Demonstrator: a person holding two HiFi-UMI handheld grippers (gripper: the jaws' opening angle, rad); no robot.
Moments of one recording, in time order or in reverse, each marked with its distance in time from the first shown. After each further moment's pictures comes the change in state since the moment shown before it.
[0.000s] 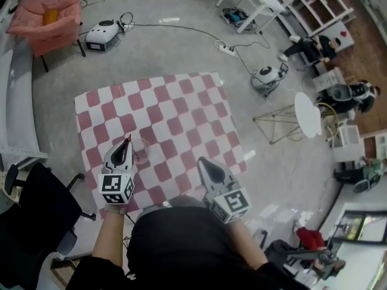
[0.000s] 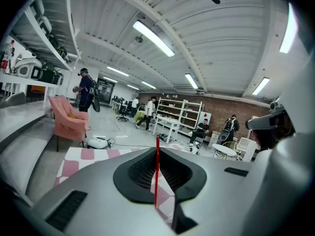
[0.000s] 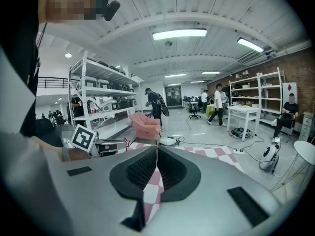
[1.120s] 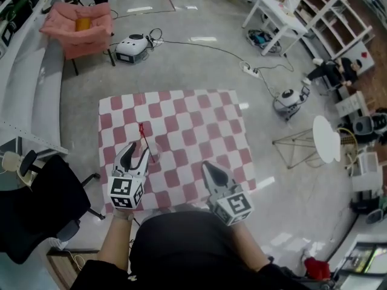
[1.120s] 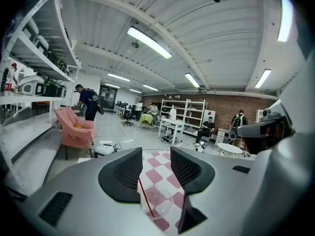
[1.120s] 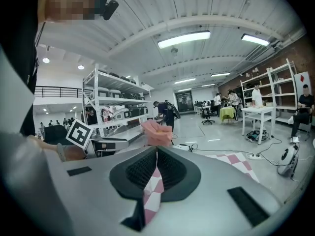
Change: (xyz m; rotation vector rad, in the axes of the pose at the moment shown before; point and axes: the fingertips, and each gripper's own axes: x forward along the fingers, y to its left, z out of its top) left arm -0.035 -0.037 0.038 0.062 -0.020 0.074; right arm -0.007 -0.001 0.014 -0.010 -0.095 0.160
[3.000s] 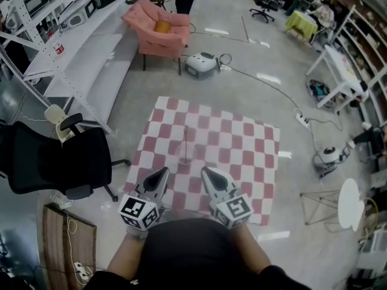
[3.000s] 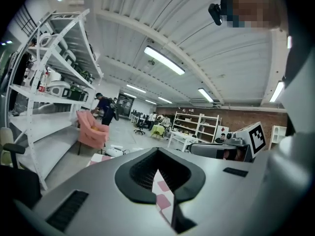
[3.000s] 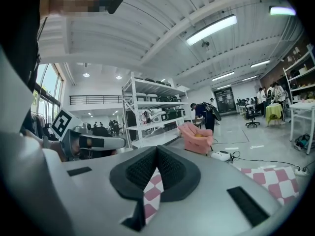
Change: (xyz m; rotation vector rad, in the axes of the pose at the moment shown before) left arm -0.128 -0.067 0.027 -0.143 -0.146 0.161; right arm 0.019 0.082 0.017 -0.114 -0.046 0.474
